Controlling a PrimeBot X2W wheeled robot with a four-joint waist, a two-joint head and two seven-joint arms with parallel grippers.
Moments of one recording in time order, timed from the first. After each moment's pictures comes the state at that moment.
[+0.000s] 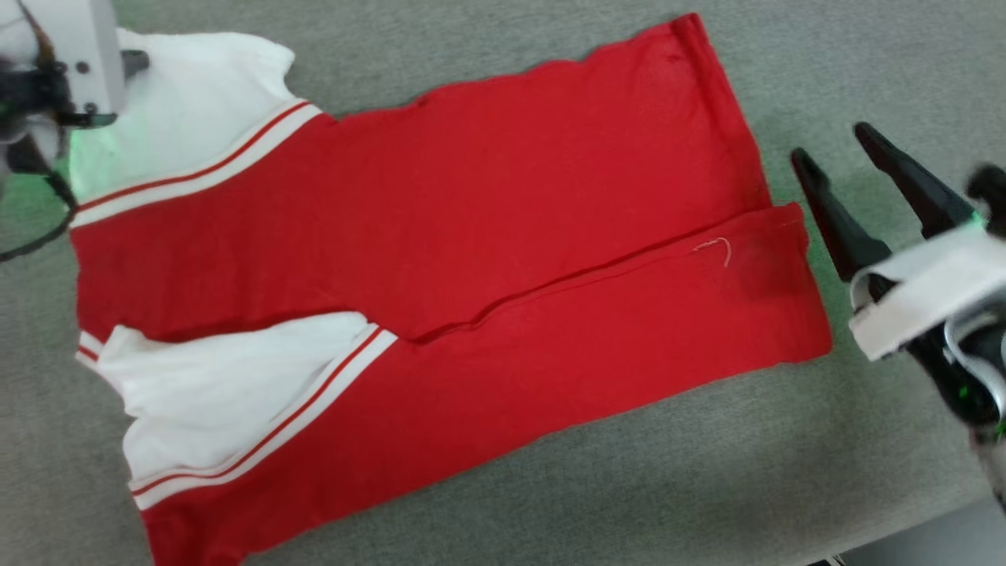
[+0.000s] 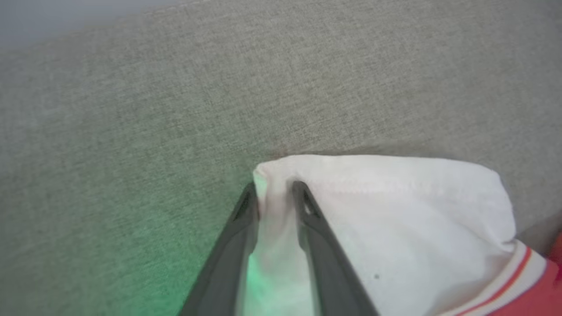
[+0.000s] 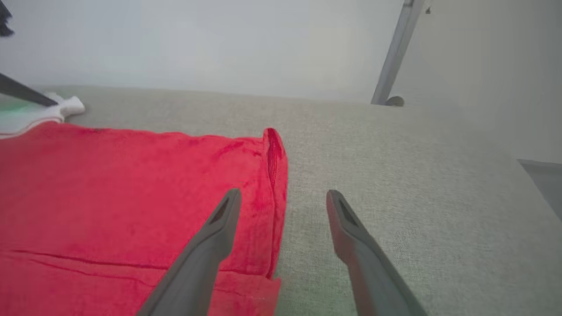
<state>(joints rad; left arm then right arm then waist) -1.41 0.61 -0.84 0.97 -1.03 -0.07 0.73 -0.55 -0.48 0.34 0.12 0.62 0.13 -0.05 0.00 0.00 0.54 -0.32</state>
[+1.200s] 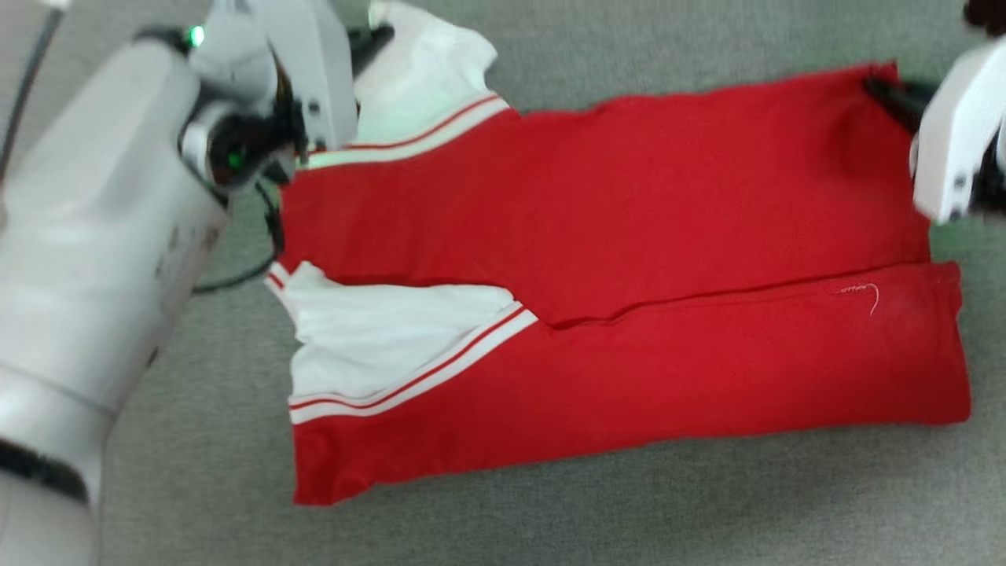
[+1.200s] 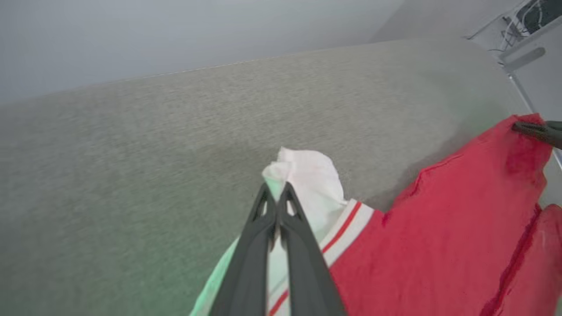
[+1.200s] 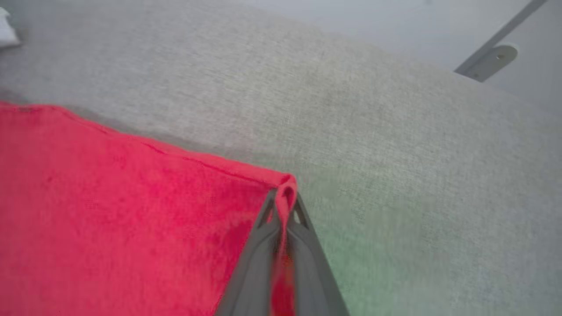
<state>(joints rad) -1.35 0.42 -0.89 0.79 -1.17 -0.13 0.43 -1.18 -0.63 0.87 0.61 0.95 0.13 0.39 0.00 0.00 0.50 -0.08</state>
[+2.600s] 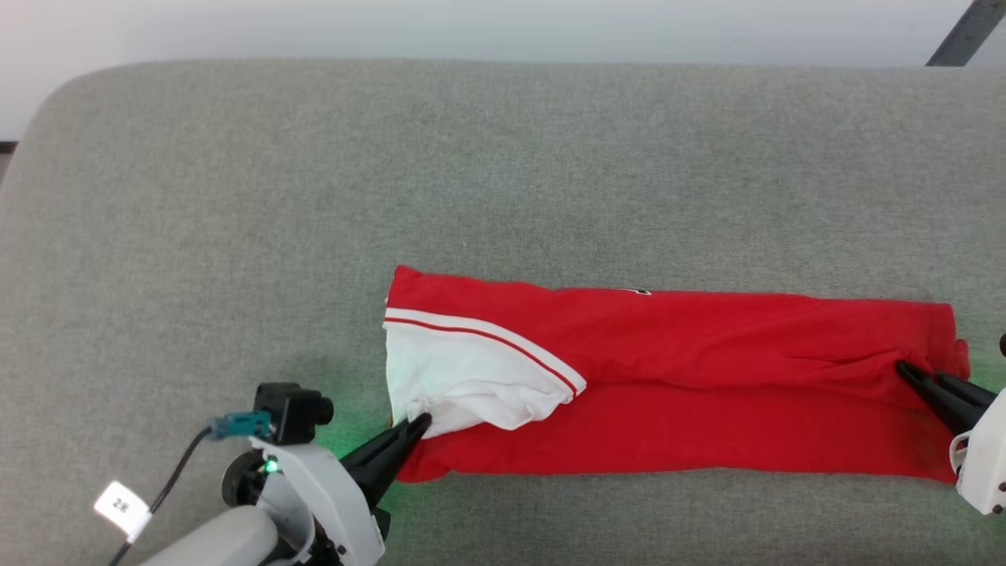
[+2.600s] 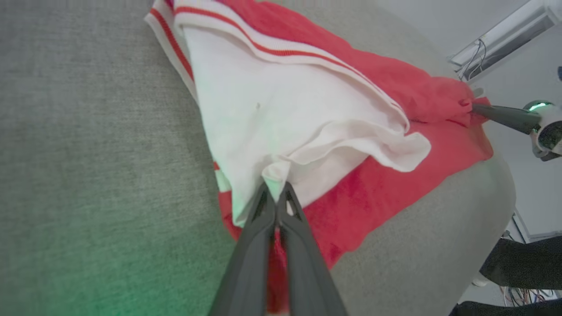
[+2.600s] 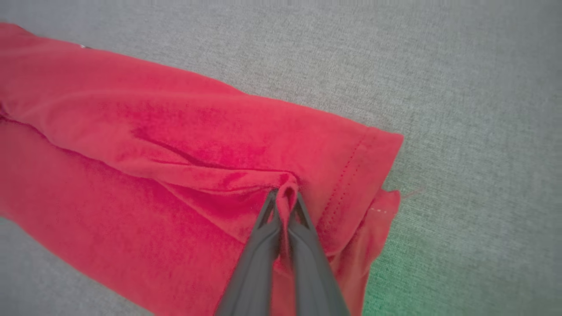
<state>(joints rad) -0.53 0.65 -1.05 0.29 -1.24 -0.09 -0.15 -0.51 -0.89 0.83 0.36 1.05 0.13 0.02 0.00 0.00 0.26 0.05</state>
